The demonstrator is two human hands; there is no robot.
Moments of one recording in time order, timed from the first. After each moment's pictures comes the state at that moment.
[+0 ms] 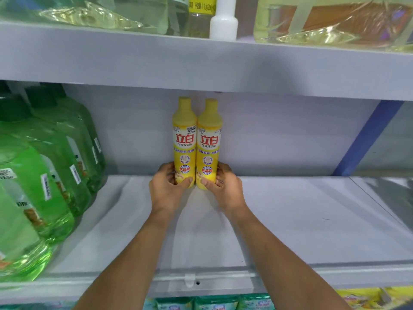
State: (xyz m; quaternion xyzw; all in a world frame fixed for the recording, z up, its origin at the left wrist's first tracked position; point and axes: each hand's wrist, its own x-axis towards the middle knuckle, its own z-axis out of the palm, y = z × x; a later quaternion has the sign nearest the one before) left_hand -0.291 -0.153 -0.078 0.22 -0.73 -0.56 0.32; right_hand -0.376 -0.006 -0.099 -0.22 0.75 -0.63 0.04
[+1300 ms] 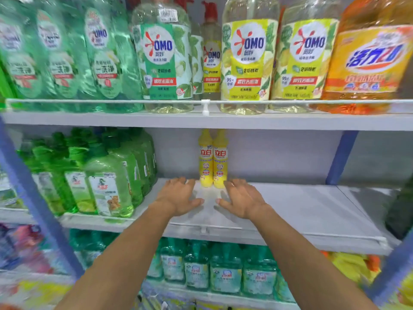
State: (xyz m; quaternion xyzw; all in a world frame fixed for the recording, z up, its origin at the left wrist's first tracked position) left_hand -0.124 -0.105 0.035 0.14 -0.99 0.03 0.03; right_hand -0.233 0.090 0.027 -0.39 0.92 -0.04 -0.03
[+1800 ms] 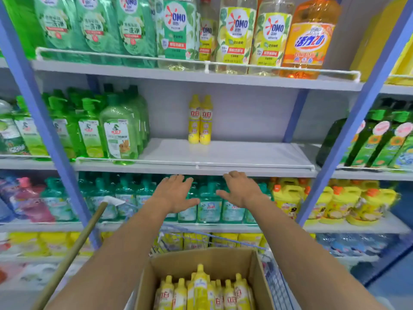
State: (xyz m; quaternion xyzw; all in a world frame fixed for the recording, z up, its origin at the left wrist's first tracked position) left_hand 0.069 -0.023 -0.021 0.04 -1.00 0.04 0.00; right_hand -0.033 0.186 -0.008 -0.32 0.95 0.01 0.00
